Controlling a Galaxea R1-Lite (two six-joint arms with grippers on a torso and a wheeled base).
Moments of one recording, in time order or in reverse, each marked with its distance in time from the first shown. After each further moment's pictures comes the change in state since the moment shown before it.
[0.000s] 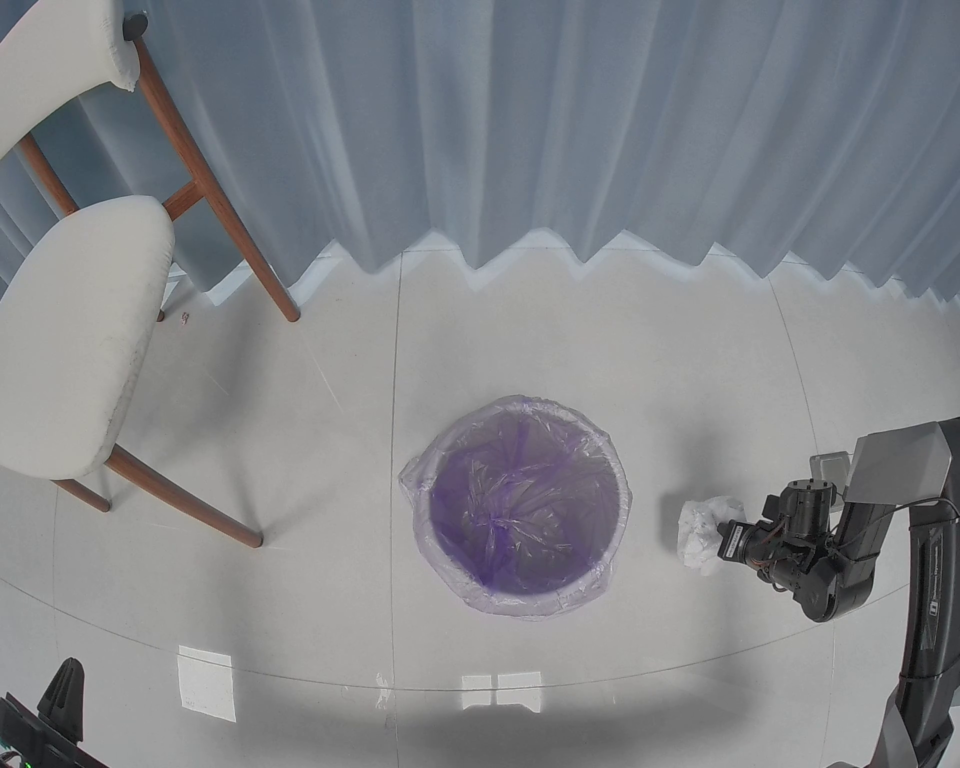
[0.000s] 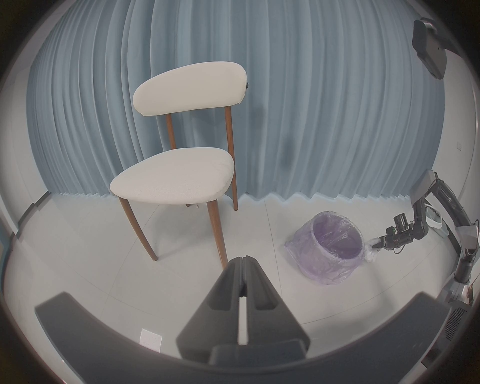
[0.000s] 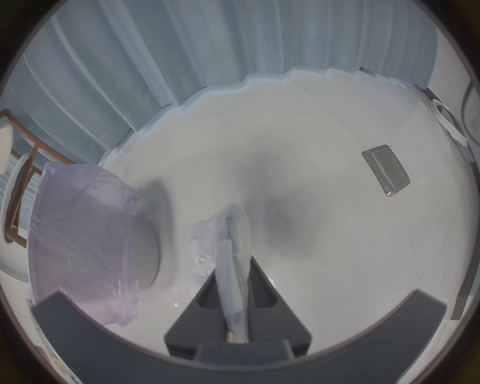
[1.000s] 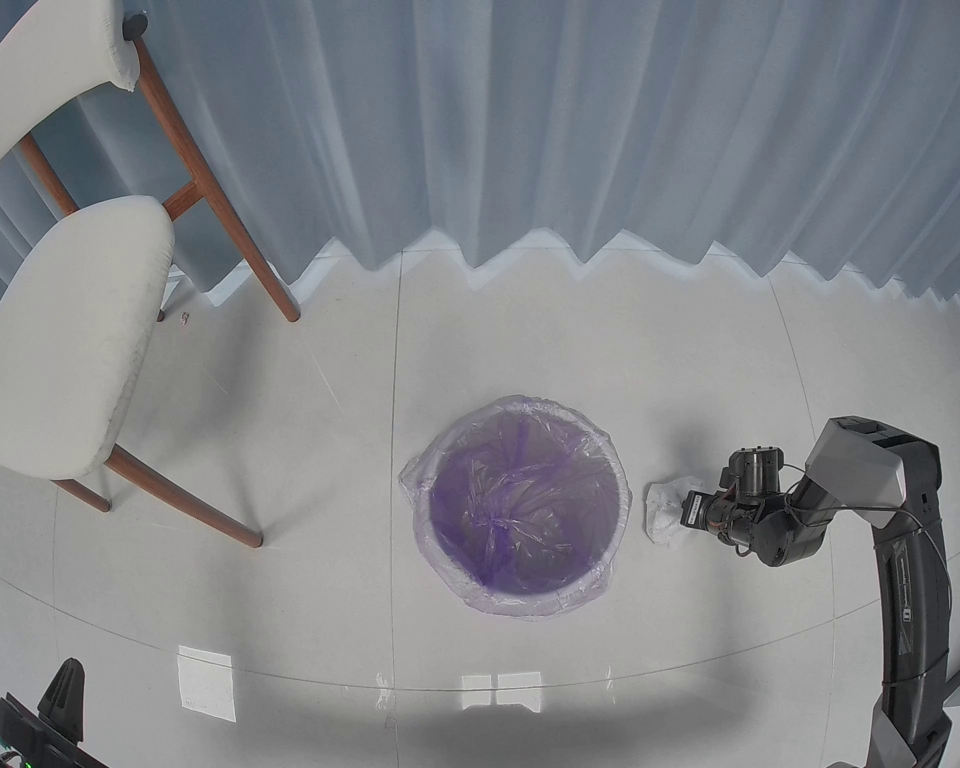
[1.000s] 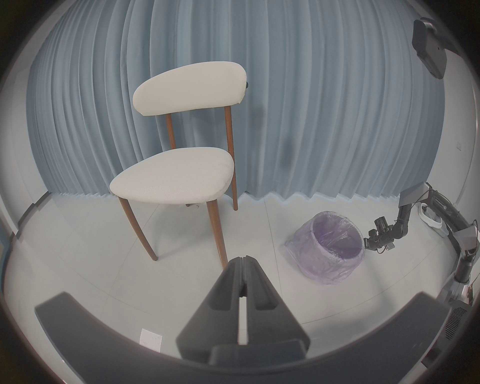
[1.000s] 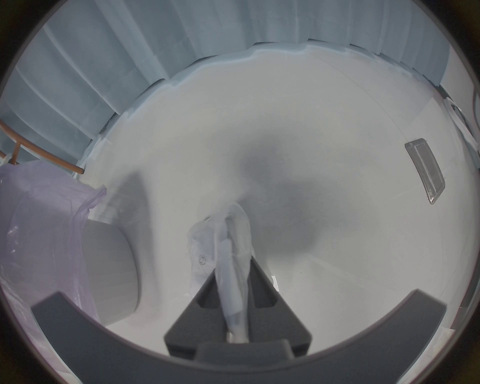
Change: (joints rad) left arm 0.000 0.000 0.000 0.001 0.000 0.001; right arm 0.033 0.174 -0.569 0.471 0.000 0.004
